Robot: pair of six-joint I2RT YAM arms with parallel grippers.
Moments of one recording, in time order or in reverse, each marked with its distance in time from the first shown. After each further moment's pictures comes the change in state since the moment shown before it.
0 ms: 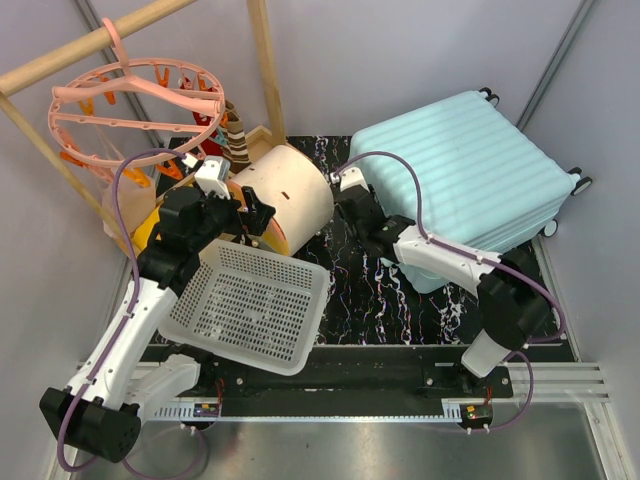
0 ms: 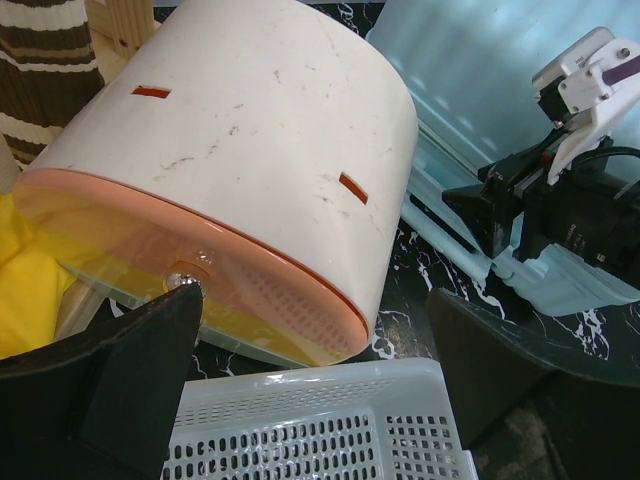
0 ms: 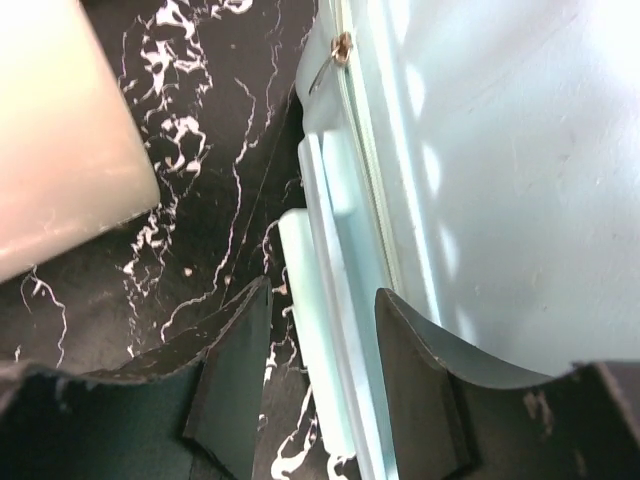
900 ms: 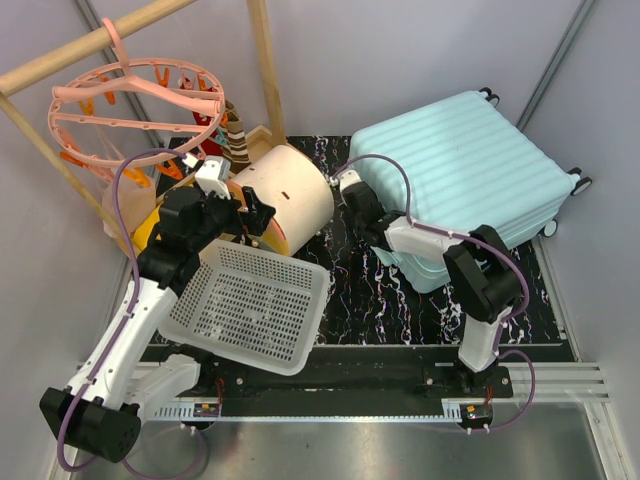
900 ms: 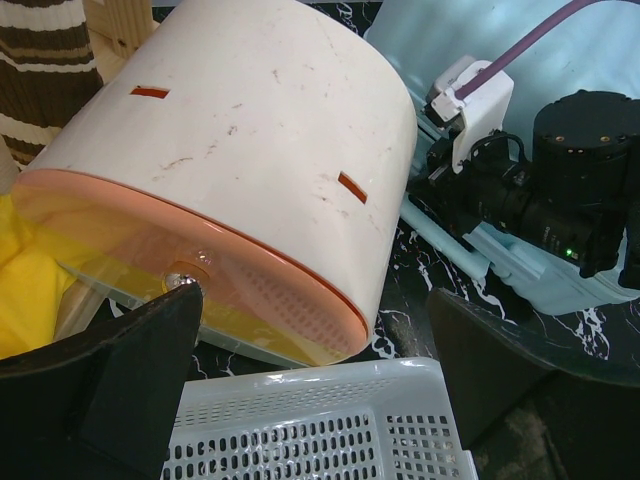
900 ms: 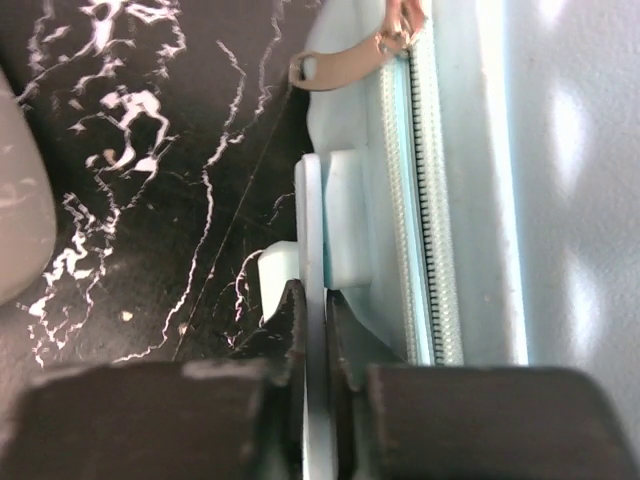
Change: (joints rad) left arm 0.000 0.000 0.000 0.000 0.003 0.002; right arm -0.109 0.213 0.035 0.129 -0.140 -0.125
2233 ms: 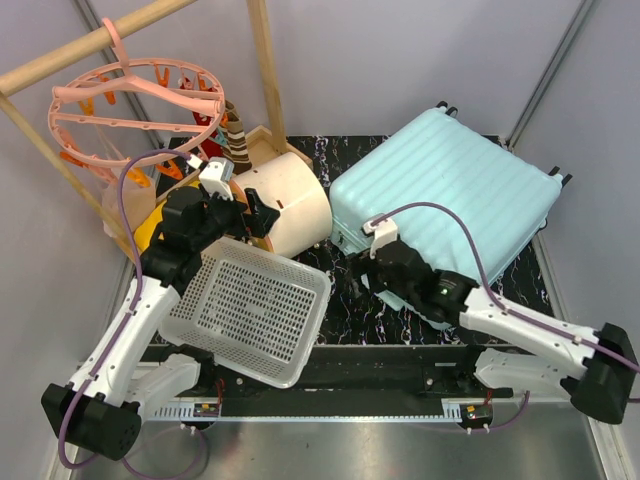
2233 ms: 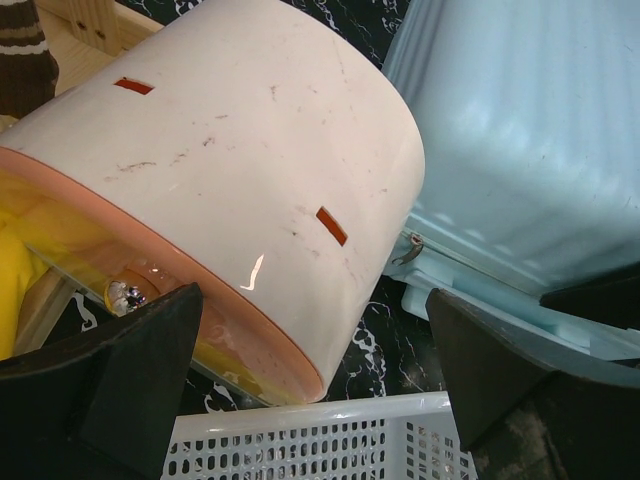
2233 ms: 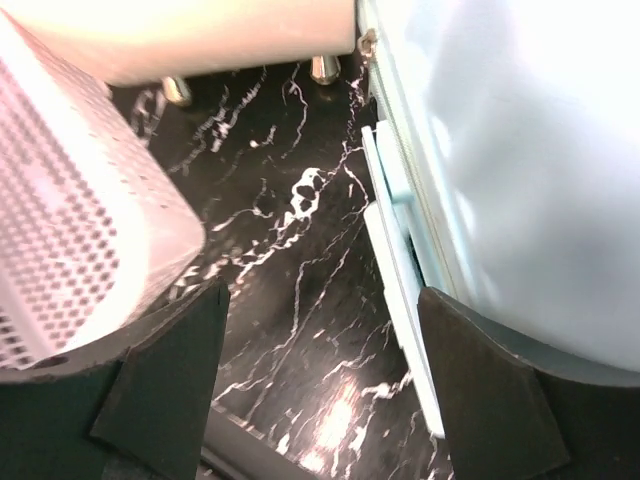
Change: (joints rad) left arm 0.000 0.013 -0.015 0.015 0.055 -0.027; right arm 0.304 -0.785 -0.433 -0.227 -0.127 0.411
